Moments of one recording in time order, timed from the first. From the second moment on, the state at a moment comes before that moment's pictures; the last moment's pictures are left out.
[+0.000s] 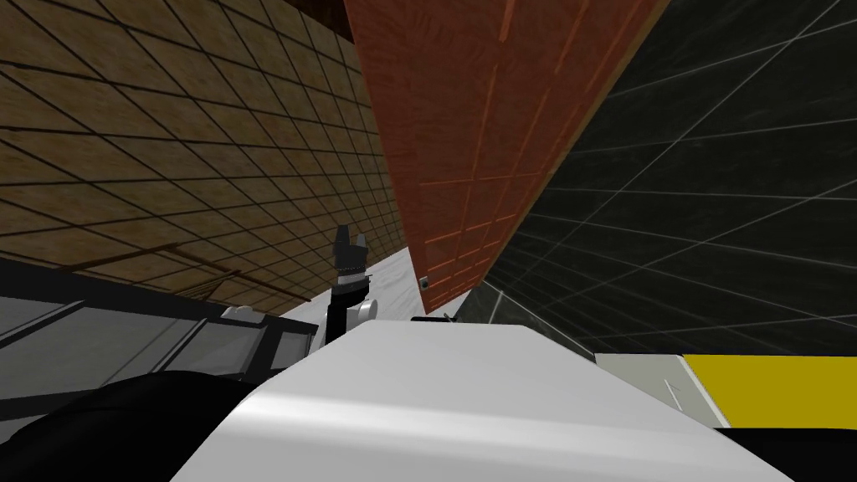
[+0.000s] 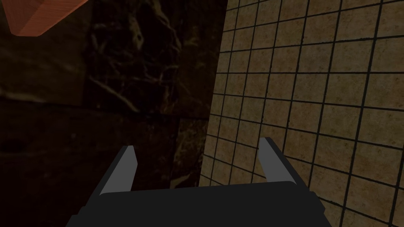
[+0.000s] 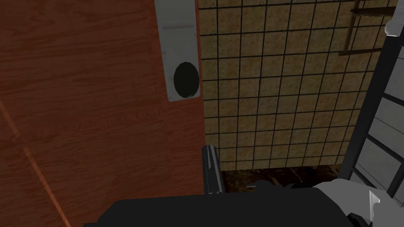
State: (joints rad) arm 0.52 -0.06 0.17 -1.15 0.85 -1.12 1.08
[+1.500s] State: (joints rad) arm 0.47 -0.03 0.10 -1.15 0.79 -1.01 1.11
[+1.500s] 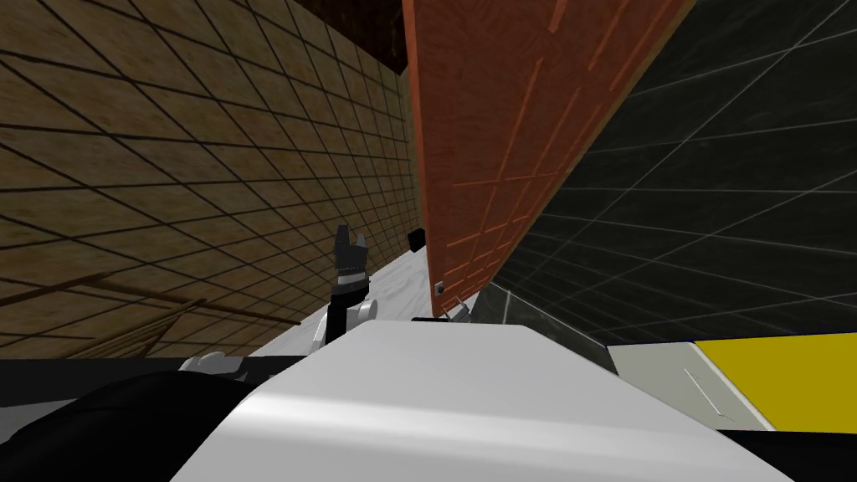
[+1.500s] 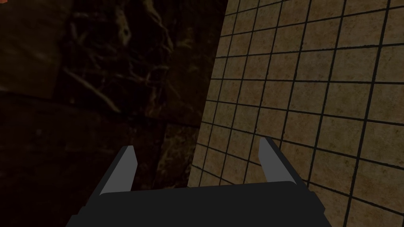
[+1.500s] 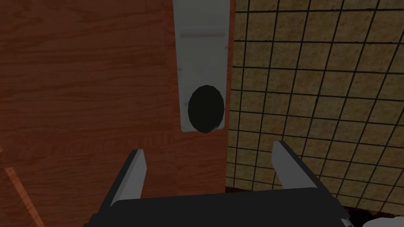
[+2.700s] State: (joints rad) arm 0.46 -0.02 0.05 -1.15 0.75 -0.99 1.13
